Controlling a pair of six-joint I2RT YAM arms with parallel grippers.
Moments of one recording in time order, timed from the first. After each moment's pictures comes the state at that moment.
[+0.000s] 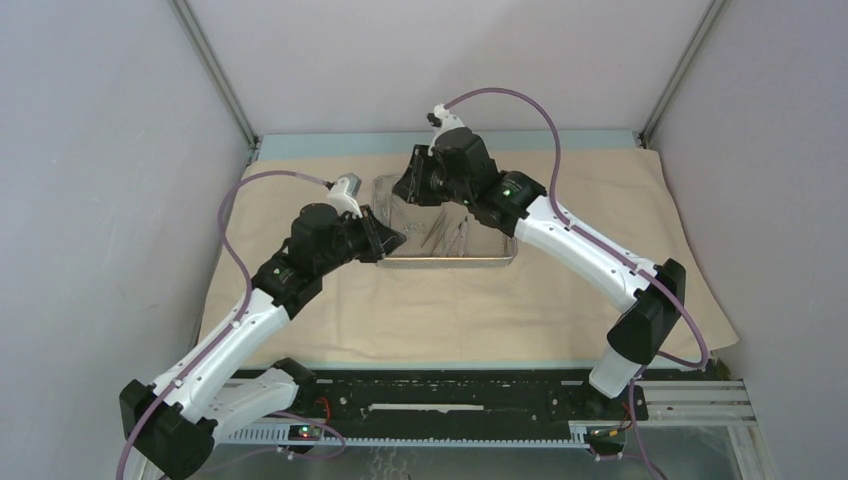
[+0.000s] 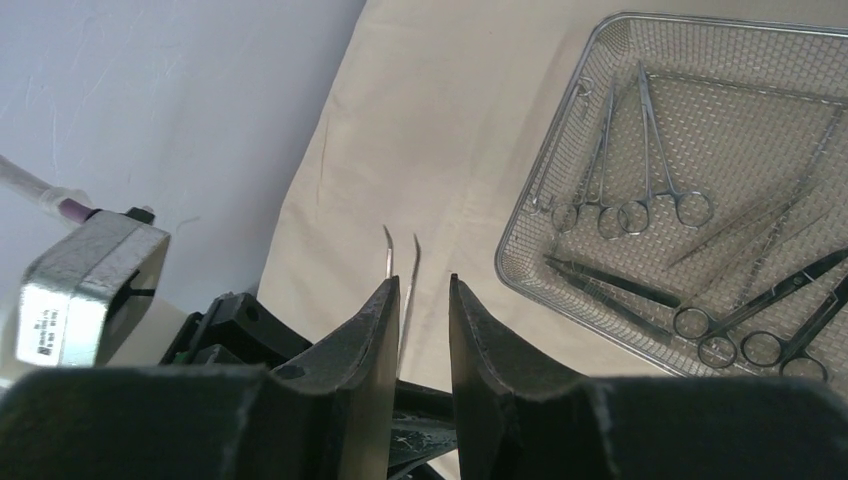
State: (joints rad) left arm -0.54 0.95 0.84 -0.25 0.18 -0.64; right arm 0.83 1.68 1.72 -0.45 0.02 0.67
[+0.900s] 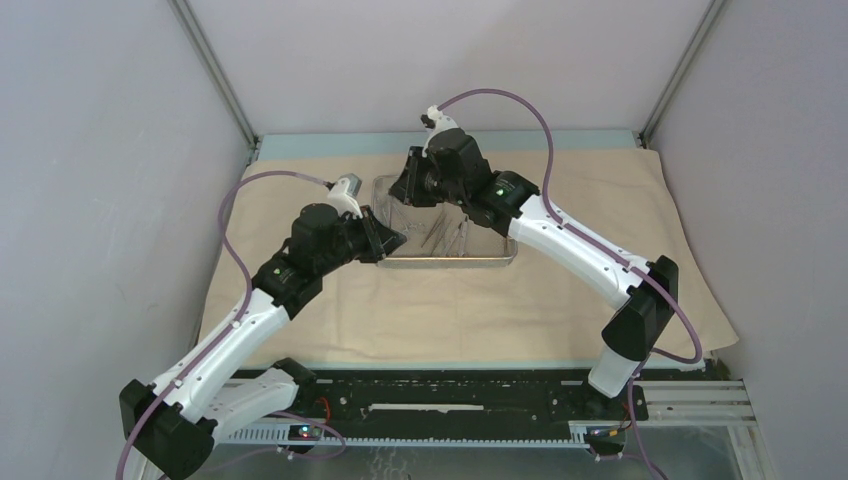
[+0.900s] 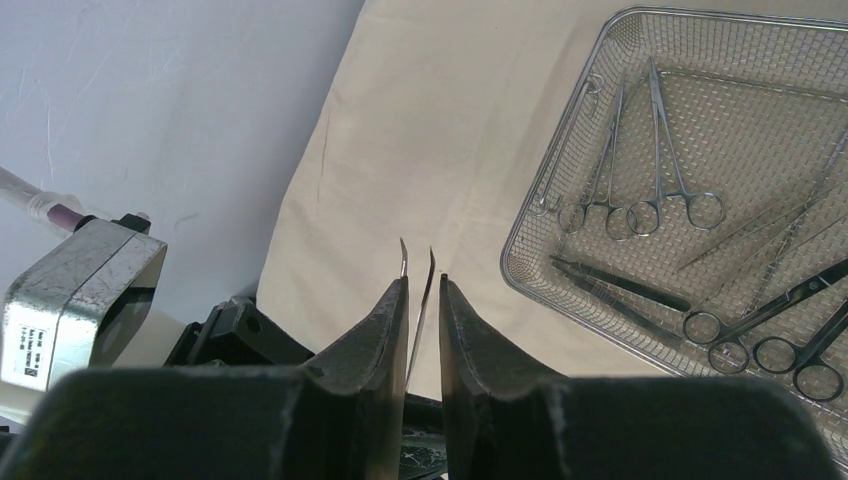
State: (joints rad) left arm -0.54 0.95 0.84 -0.25 0.18 -0.64; right arm 0.85 1.71 1.74 -0.44 0.02 0.67
